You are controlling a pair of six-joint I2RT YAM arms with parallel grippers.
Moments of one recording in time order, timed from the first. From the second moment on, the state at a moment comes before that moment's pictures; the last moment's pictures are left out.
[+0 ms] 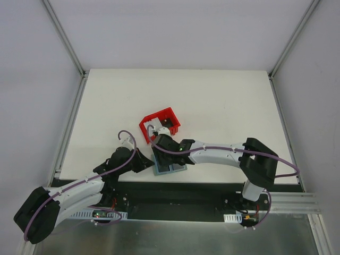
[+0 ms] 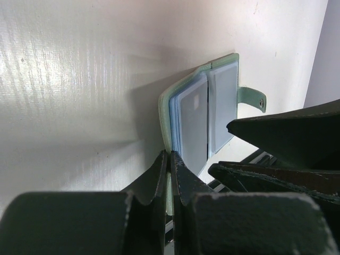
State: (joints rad) left arm -0.67 0.80 0.07 0.15 0.15 -1.08; right arm 1.21 1.72 1.12 -0.42 0.22 0.67
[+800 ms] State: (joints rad) left arm -0.67 0.80 0.07 0.15 0.15 -1.08; right arm 1.21 1.82 1.19 -0.44 0.21 0.67
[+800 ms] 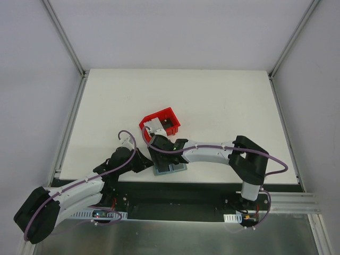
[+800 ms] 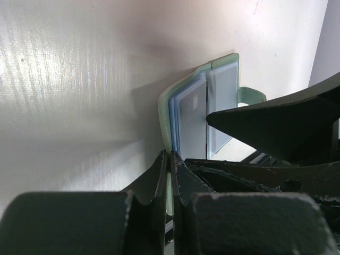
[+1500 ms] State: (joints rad) left arm -0.67 0.80 0.07 0.15 0.15 -1.08; right arm 1.21 1.83 1.22 -0.52 0.27 0.67
